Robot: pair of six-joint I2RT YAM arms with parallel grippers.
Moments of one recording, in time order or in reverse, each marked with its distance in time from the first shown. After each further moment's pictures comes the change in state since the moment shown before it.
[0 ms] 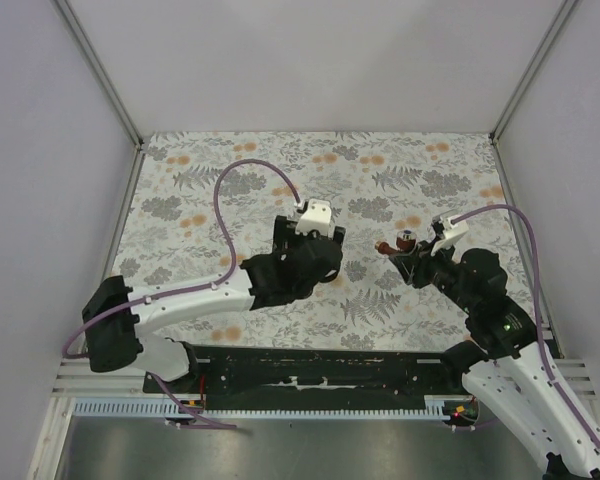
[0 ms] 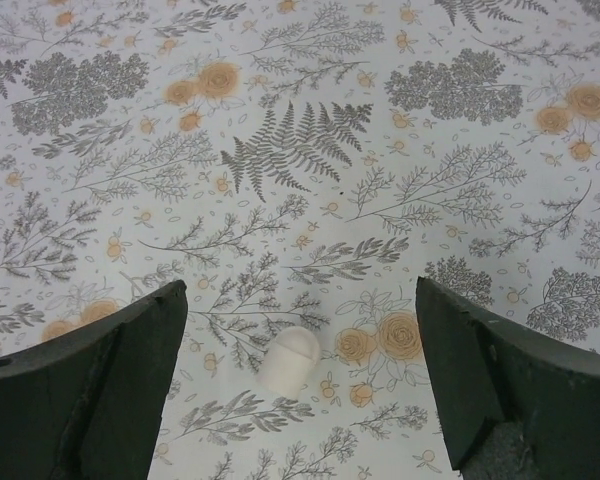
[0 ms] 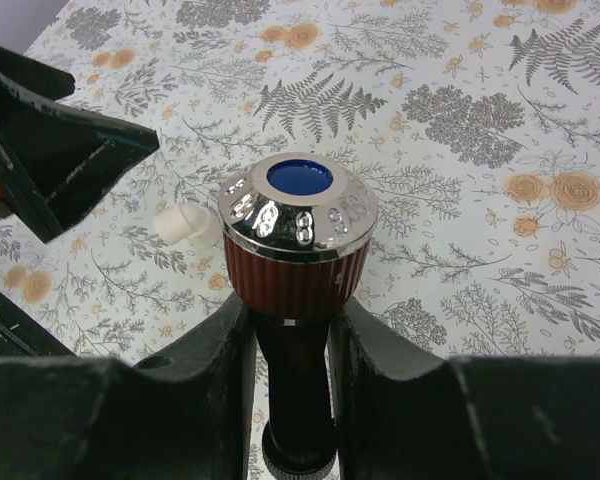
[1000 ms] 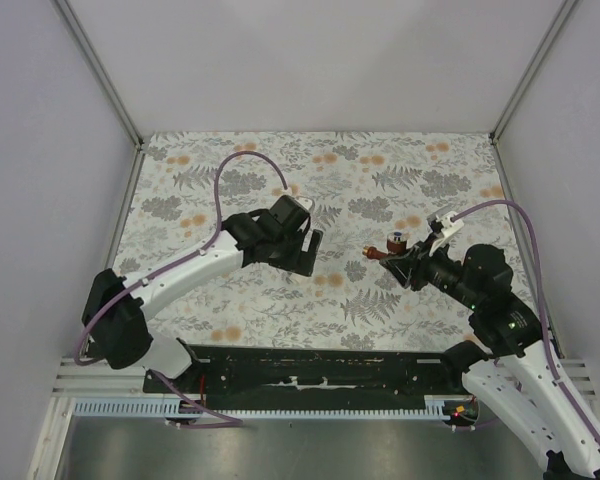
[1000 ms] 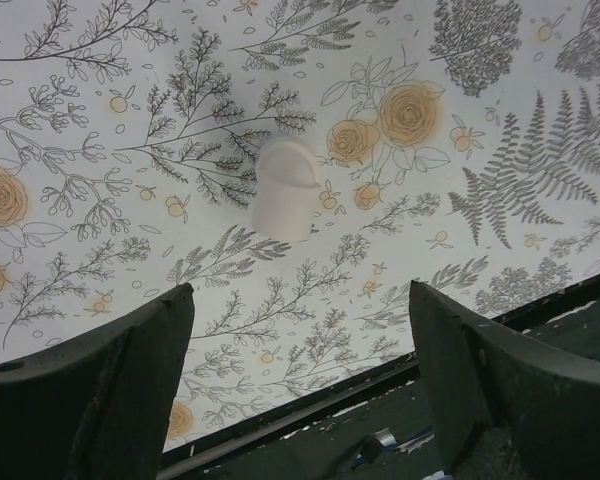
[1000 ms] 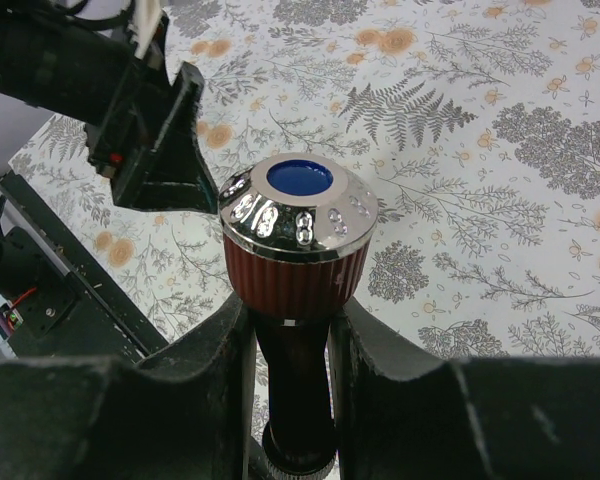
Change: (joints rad) left arm 0.348 0.017 0.163 -0.524 0.837 0.025; right arm 0.000 0.030 0.070 -0.019 -0.180 0.016
